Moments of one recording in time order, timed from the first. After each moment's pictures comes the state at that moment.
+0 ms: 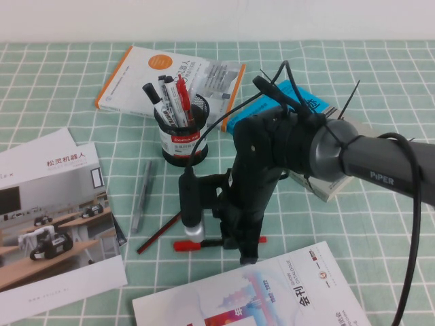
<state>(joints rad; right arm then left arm) 0.72 2.09 -1.59 0.14 0.97 -1.06 -0.07 -0.01 0.02 -0.04 0.38 0.00</state>
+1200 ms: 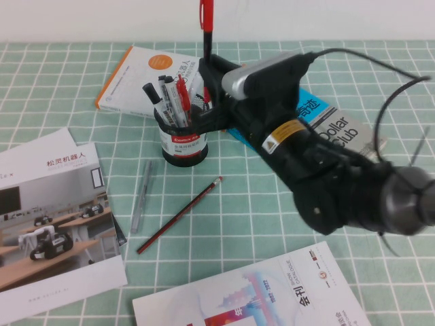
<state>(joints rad) 0.71 1.85 -1.09 0.08 -0.86 0.00 -0.07 -0.01 0.02 -0.04 0.38 0.00</state>
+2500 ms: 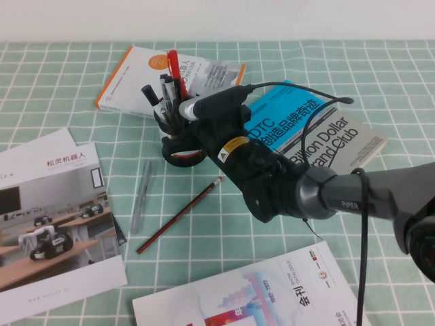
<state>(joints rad) 0.71 2.24 -1.43 0.12 -0.72 -0.01 -0.07 -0.01 0.02 -0.04 0.38 0.00</state>
